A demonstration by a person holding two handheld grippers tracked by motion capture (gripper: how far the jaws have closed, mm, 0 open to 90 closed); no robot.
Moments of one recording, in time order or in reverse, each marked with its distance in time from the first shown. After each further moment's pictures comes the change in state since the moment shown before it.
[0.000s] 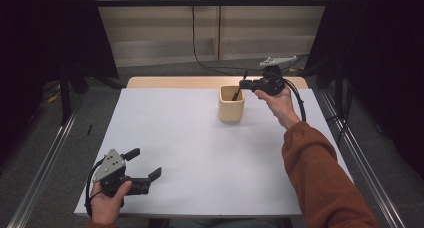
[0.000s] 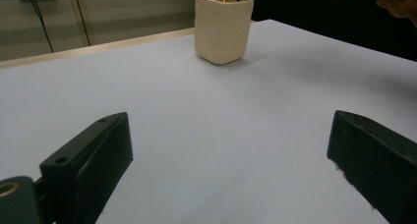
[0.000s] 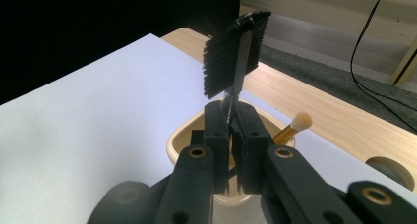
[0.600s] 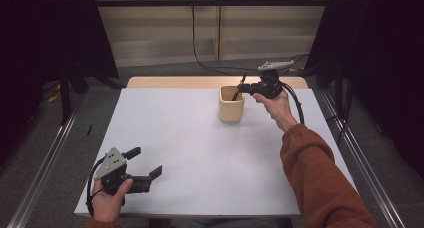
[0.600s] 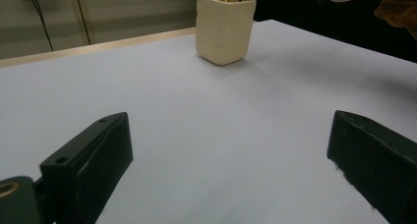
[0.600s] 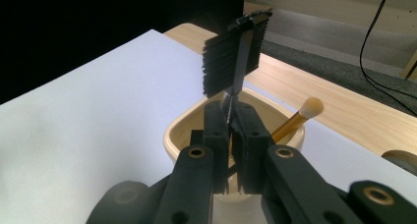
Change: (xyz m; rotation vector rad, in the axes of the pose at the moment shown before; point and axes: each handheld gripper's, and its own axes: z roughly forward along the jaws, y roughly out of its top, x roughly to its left) left arm 0.002 0.001 0.005 0.000 -0.001 -0.013; right arm -0.004 -0.012 0.012 0.004 0.021 0.018
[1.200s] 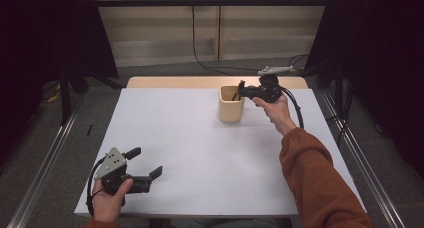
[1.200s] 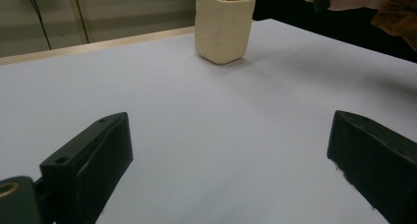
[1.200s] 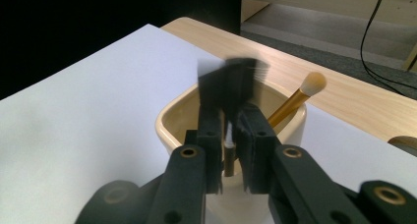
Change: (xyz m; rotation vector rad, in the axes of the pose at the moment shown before) left arm 0.000 -0.001 0.000 0.004 -0.005 -0.003; right arm -0.002 -0.014 0.004 0.000 -0.006 0.026
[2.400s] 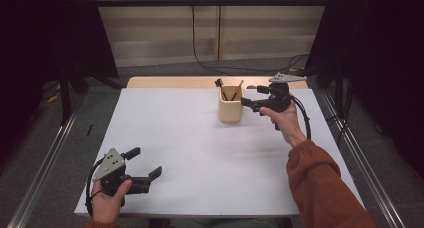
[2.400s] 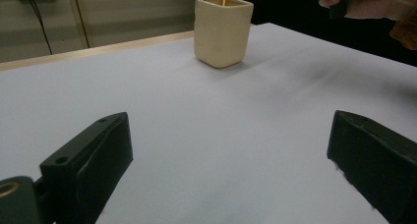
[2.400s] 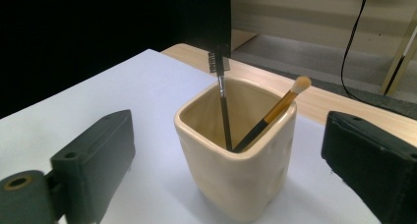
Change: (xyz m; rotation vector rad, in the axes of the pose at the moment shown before) left arm -0.002 0.000 -0.003 -0.016 0.003 0.004; right arm 0.017 -0.019 -0.033 -0.126 -0.042 -0.004
